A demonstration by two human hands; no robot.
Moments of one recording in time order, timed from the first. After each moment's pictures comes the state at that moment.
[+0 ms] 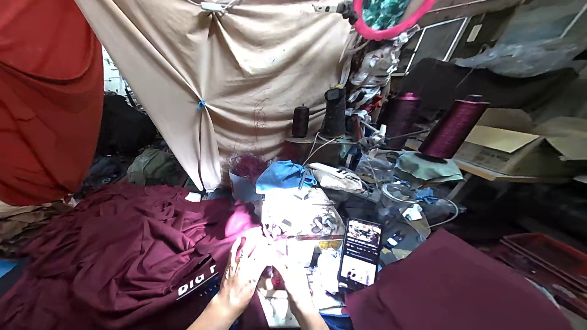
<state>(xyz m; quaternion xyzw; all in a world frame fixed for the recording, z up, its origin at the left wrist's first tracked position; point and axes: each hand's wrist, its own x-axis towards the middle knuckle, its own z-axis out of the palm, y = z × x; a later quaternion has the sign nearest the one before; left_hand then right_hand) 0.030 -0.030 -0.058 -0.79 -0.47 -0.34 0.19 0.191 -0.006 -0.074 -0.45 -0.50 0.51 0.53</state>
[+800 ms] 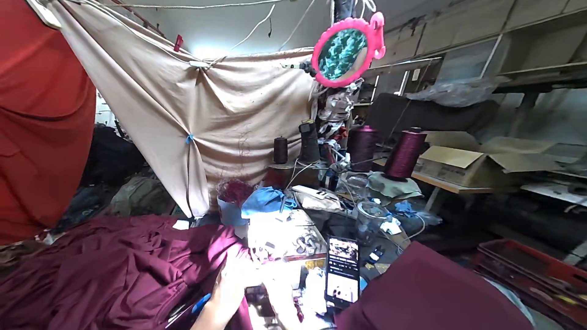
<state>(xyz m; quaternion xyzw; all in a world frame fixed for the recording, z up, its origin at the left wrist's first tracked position) 0.034 0.000 -0.028 -0.79 -0.57 -0.23 0.05 0.189 0.023 -0.089 -0.45 -0.57 0.39 0.57</state>
